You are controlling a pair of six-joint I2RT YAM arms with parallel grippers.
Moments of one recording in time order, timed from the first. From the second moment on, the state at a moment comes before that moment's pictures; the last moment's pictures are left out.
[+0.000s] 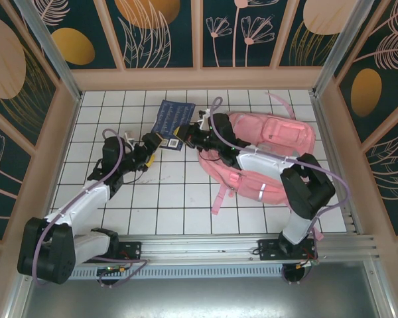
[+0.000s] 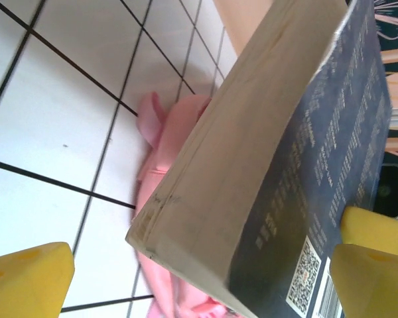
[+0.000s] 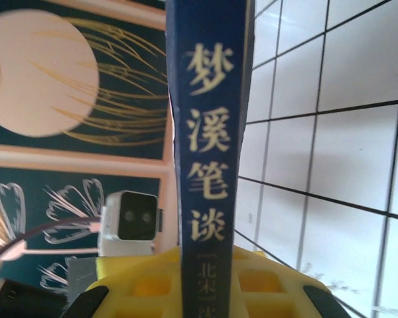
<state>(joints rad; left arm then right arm) -0.25 1.15 0.56 0.17 0.46 -1.22 0.73 1.71 1.07 0.41 -0.40 1.21</state>
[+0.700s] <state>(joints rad) -0.27 1.17 0.48 0.65 0.39 -1.50 0.85 1.65 0.94 0.71 -0.11 1.37</state>
